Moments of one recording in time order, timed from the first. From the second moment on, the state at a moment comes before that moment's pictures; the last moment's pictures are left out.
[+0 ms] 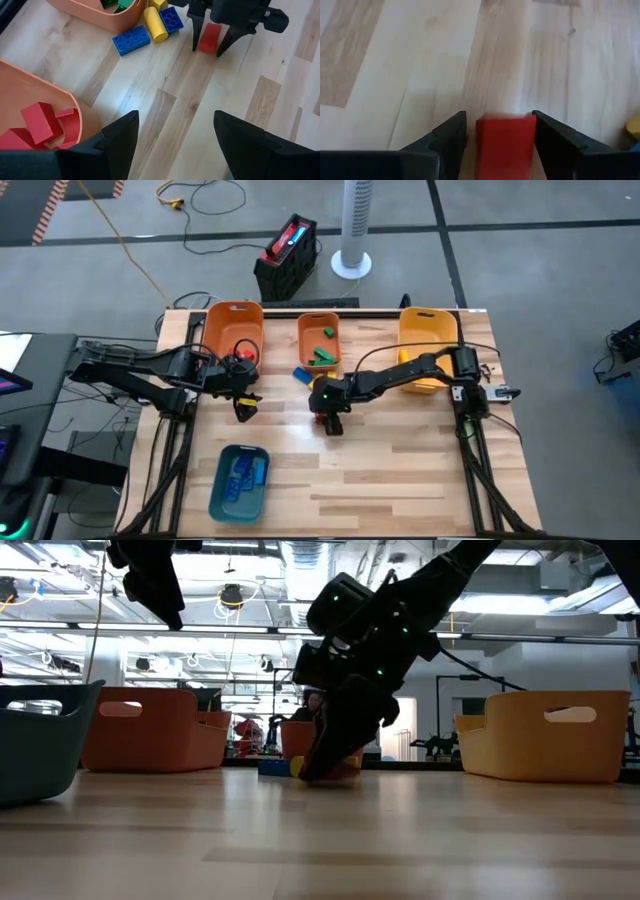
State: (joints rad) left arm -0.12 1.10 1.09 -0.97 -0.29 -0.51; right arm -0.03 2.02 1.22 -0.12 -0.15 -0.12
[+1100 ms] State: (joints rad) left arm -0.14 1.10 1.07 -0.93 -0.29 -0.49; right arm -0.06 1.92 1.41 -0.12 -0.16 0.01
